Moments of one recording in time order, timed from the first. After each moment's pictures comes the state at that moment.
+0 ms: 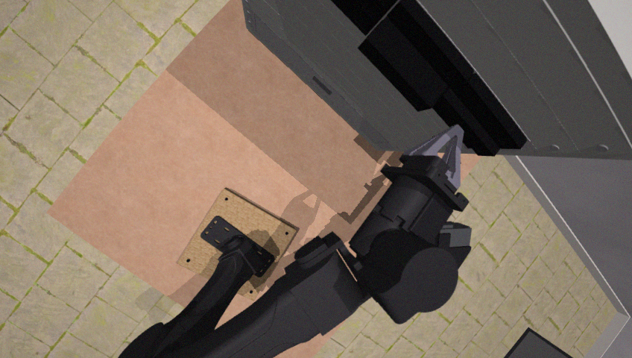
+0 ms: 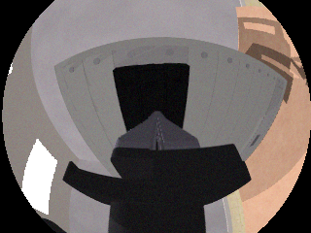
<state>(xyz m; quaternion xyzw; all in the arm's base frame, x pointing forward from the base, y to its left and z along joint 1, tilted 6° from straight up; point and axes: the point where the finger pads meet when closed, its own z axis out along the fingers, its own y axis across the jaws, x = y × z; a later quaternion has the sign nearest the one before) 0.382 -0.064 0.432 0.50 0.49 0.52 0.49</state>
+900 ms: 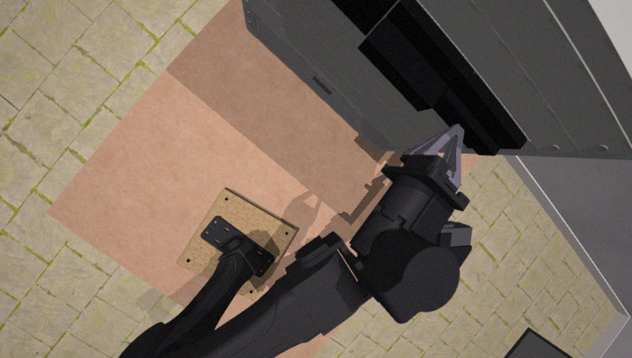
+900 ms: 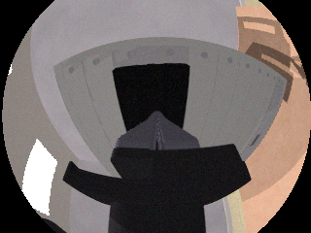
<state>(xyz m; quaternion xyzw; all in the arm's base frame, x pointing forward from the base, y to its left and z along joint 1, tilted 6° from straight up) 0.383 -0.064 0.433 0.50 0.49 0.52 0.49</state>
